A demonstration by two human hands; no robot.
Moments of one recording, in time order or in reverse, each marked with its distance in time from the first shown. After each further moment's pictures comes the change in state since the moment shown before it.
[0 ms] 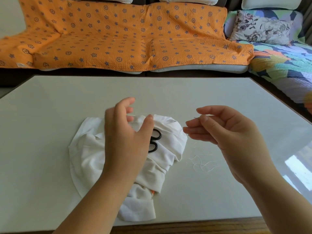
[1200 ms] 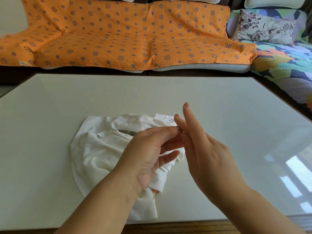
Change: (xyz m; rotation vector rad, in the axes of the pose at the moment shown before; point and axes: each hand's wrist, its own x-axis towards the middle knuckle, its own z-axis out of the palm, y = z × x) left_hand -0.011 0.020 0.009 -0.757 -0.551 -0.731; right_hand -0.019 0.041 0.023 -0.946 -0.094 -0.652
